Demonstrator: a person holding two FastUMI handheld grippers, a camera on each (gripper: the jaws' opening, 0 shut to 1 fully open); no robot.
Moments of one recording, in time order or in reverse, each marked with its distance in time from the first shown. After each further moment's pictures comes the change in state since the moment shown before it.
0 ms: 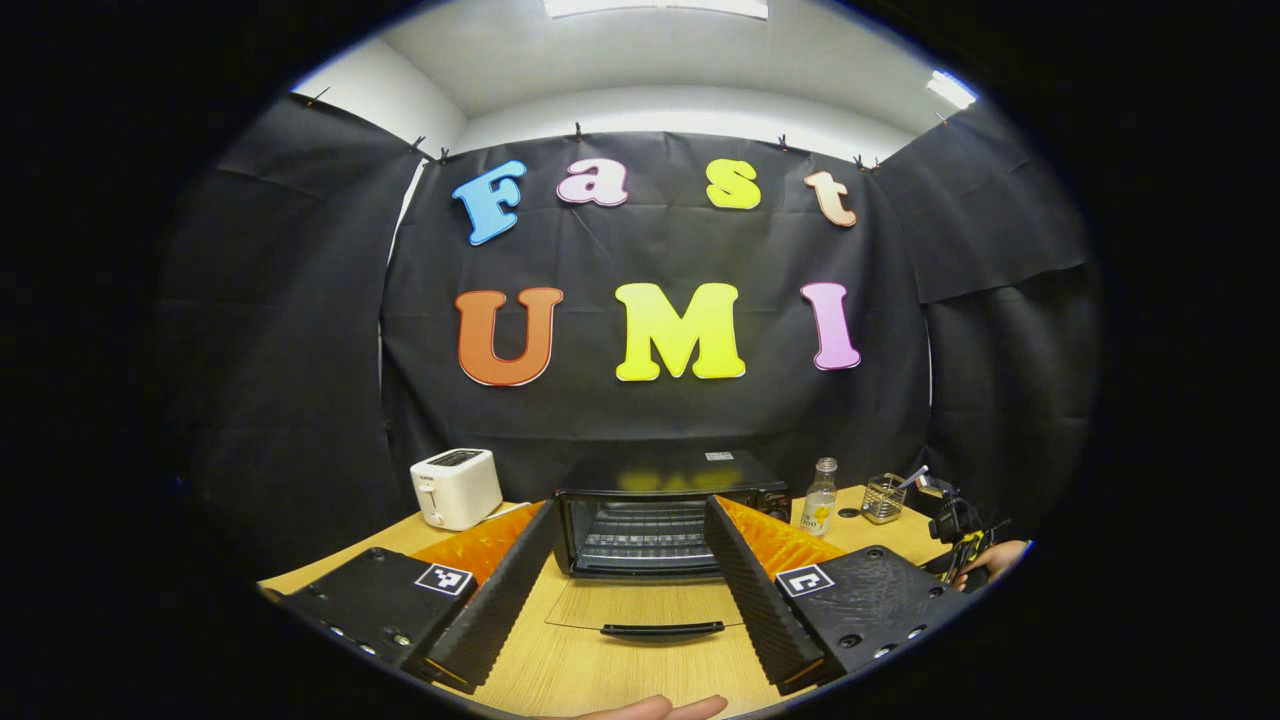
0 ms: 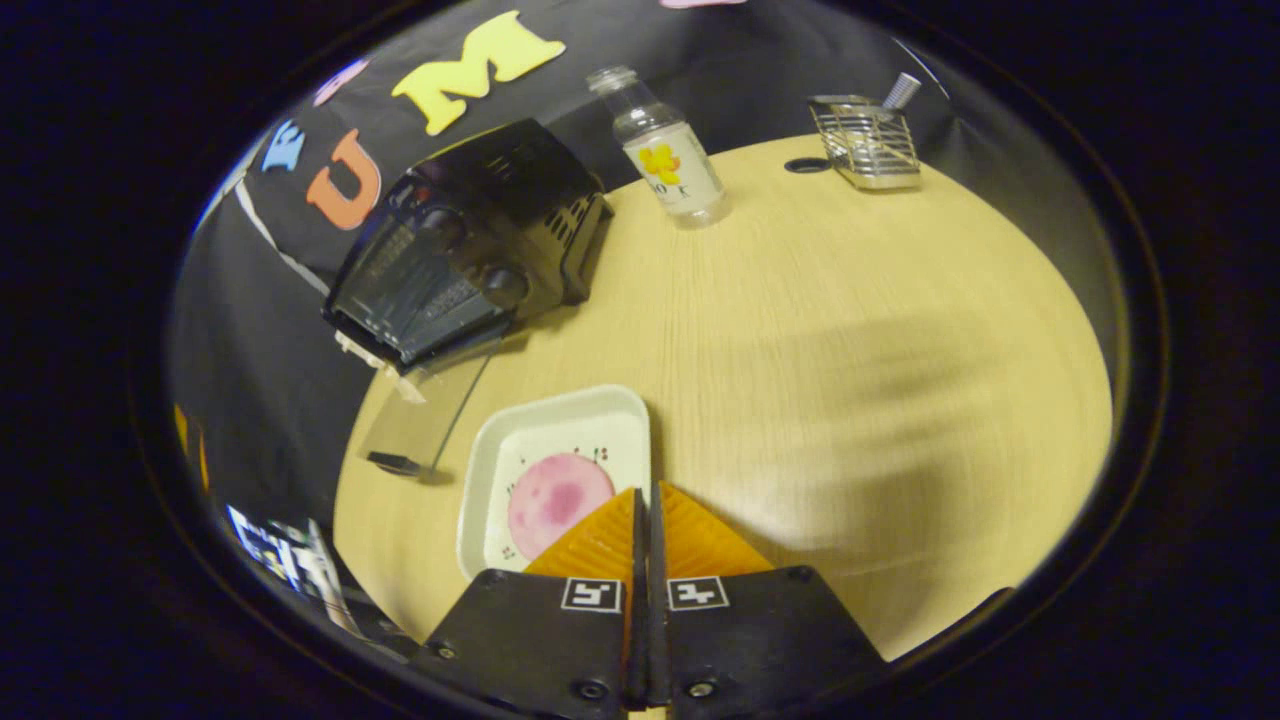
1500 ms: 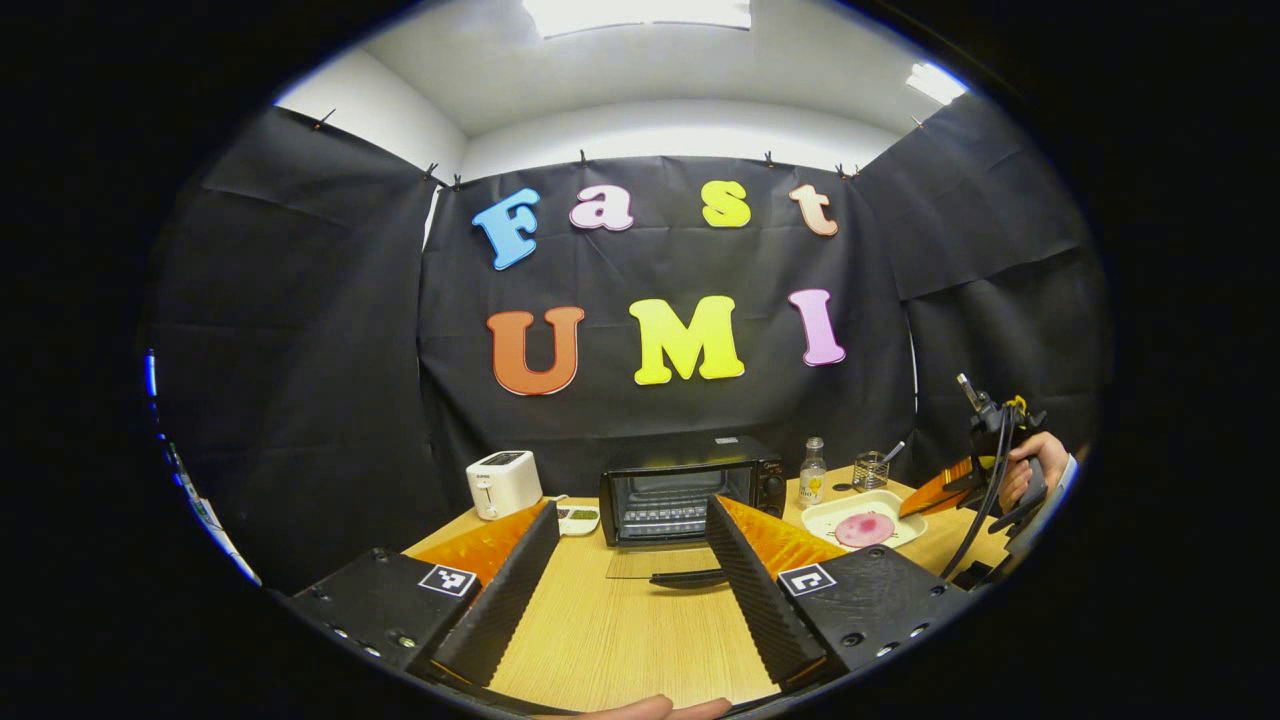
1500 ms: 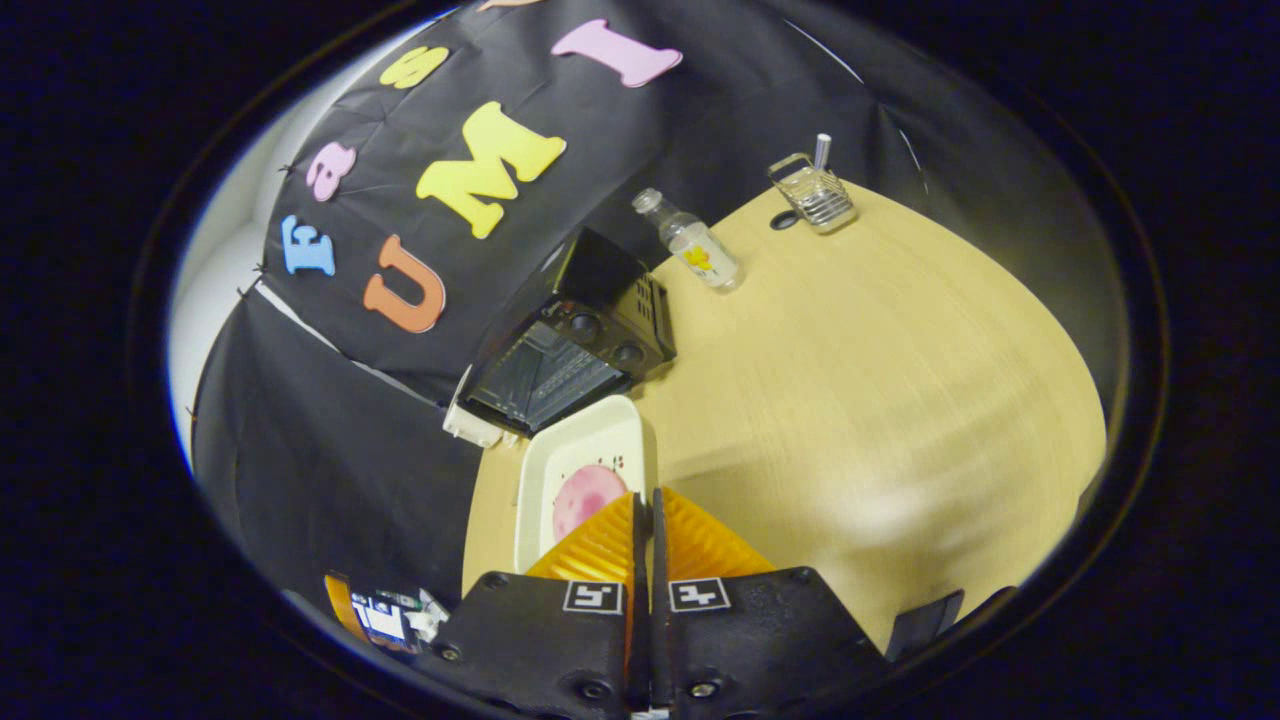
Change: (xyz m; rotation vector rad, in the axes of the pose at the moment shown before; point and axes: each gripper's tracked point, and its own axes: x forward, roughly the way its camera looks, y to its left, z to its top) left arm -0.141 0.041 0.006 0.050 -0.027 -0.002; right arm -0.159 0.101 -0.023 0.154 -0.209 0.120
